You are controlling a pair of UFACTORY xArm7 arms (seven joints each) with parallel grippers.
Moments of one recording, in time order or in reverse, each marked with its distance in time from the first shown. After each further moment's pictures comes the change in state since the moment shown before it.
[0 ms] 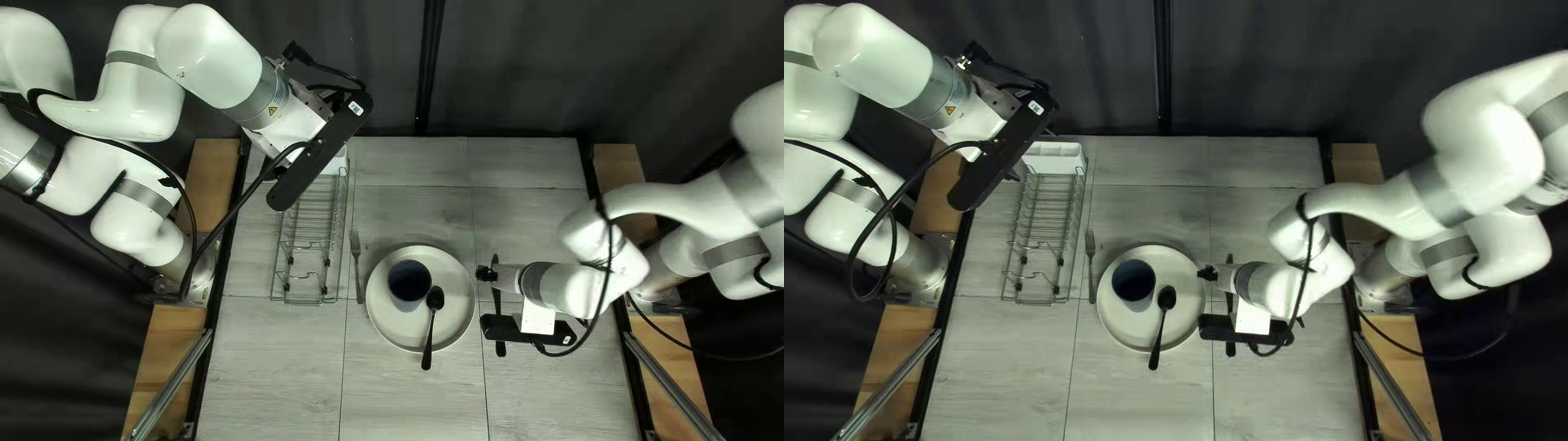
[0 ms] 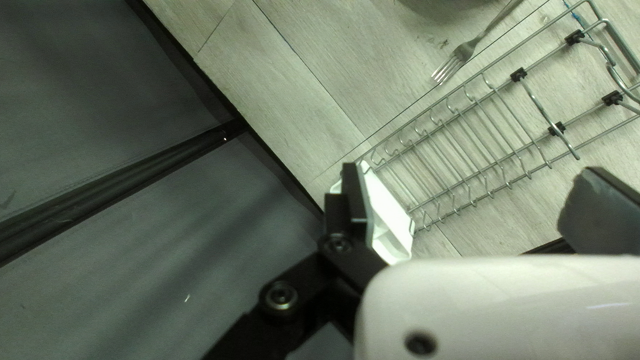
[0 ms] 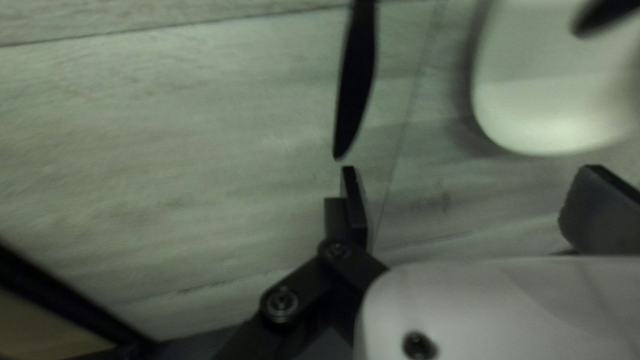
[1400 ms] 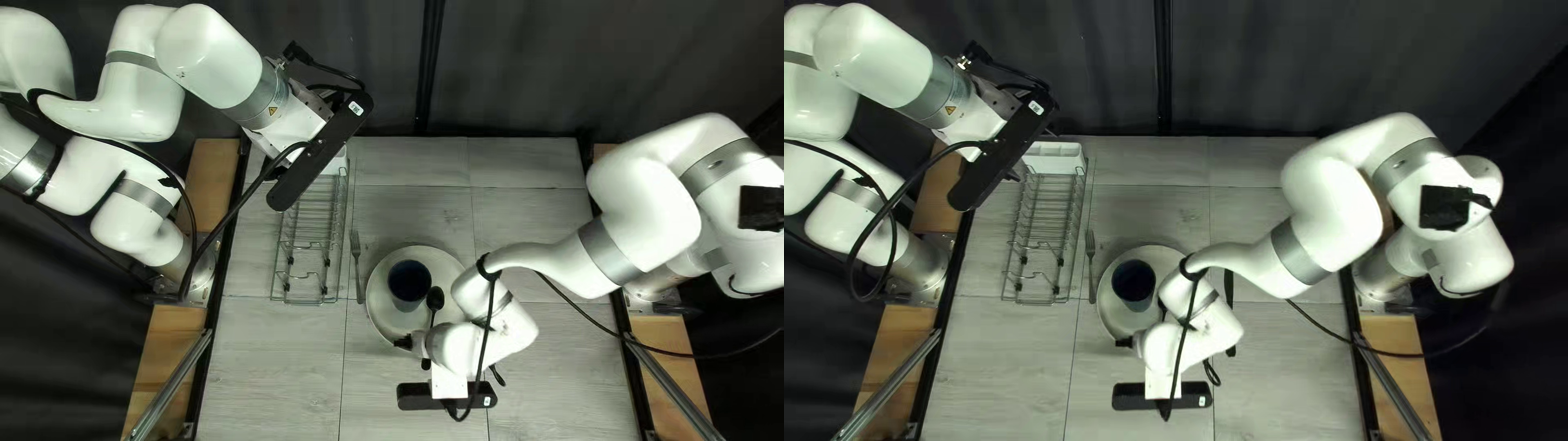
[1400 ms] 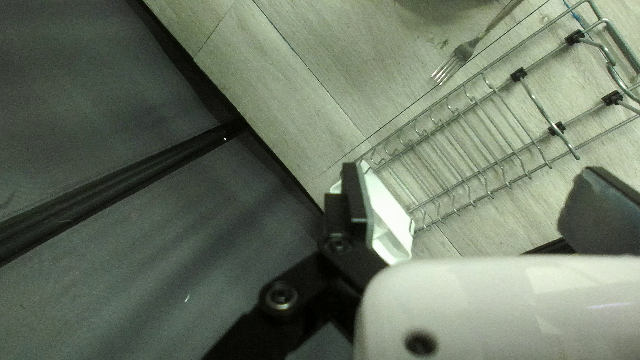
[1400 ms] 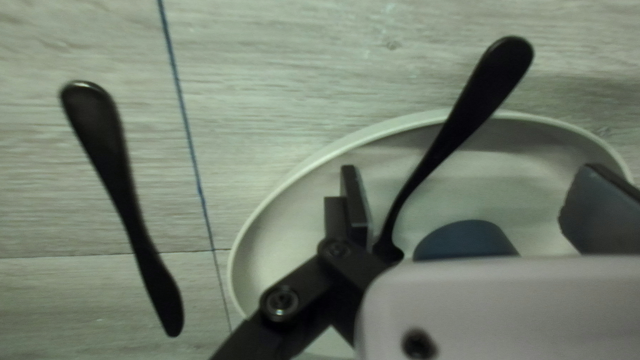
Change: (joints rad) left arm 0.000 0.000 0.000 0.000 0.000 0.000 0.000; right arm -0.053 0.587 0.005 0.471 -0.001 -0.080 -0.215
